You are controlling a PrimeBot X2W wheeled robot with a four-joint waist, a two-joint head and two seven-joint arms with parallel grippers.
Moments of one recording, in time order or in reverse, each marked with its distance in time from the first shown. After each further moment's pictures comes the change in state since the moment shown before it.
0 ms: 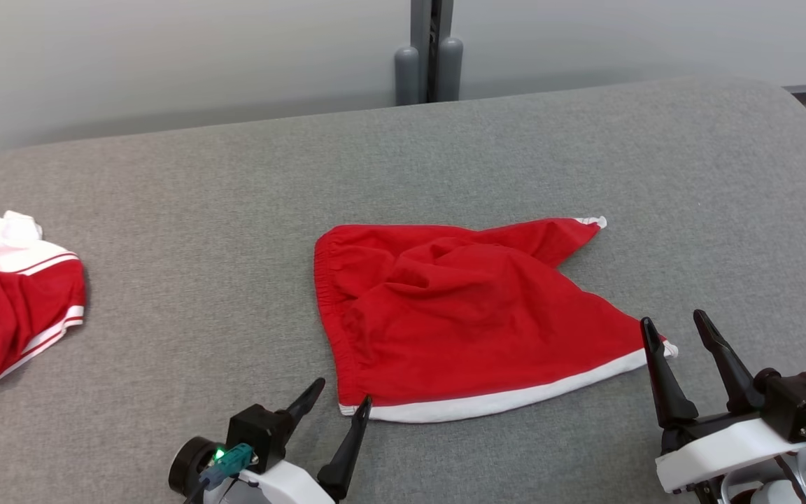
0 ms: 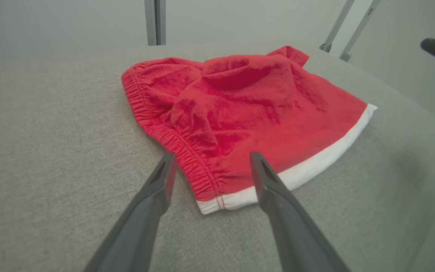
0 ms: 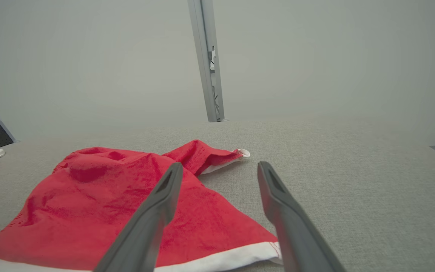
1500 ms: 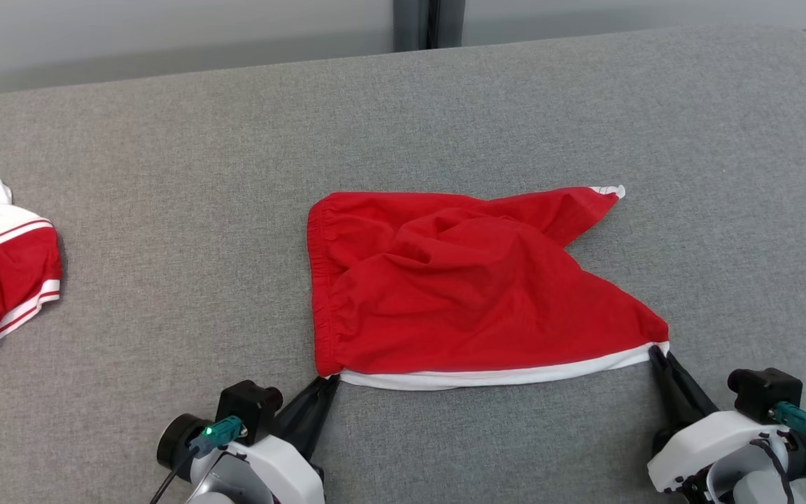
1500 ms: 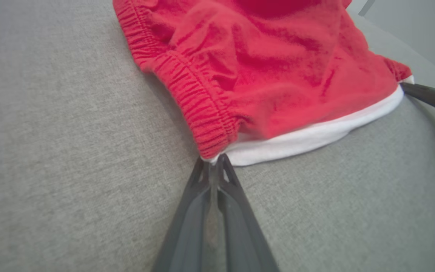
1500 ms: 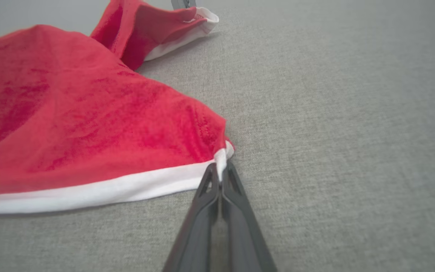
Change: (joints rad) left arm -0.093 0.034 -0.035 0.120 -0.045 -0.020 0.019; right arm -0.153 -0.034 0.115 0.413 0.160 0.000 -0.026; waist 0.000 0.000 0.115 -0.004
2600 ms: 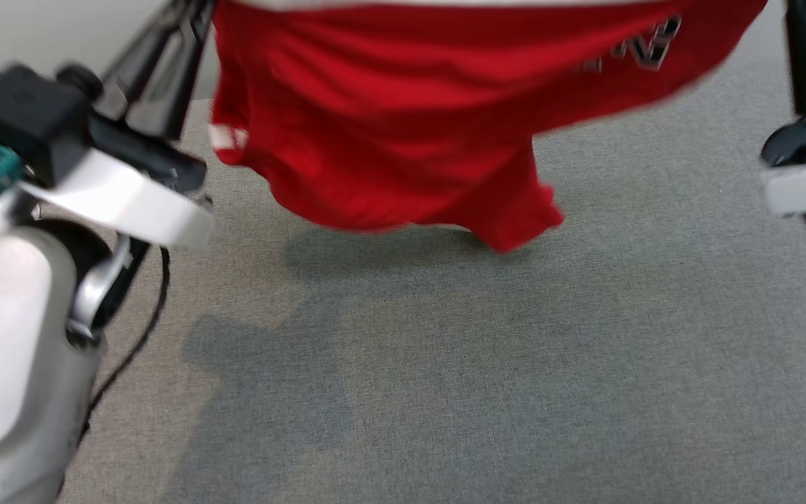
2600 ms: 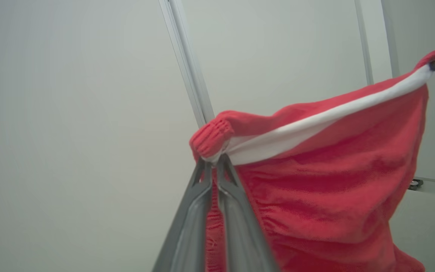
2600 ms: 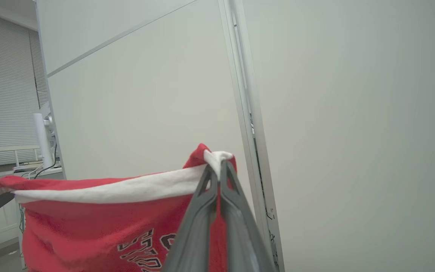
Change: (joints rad) left arm -0.476 0.194 0.160 -0.438 0.029 0.028 0.122; right arm -0.428 -0.197 0.014 -0.546 0.301 0.000 0.085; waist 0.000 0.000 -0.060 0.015
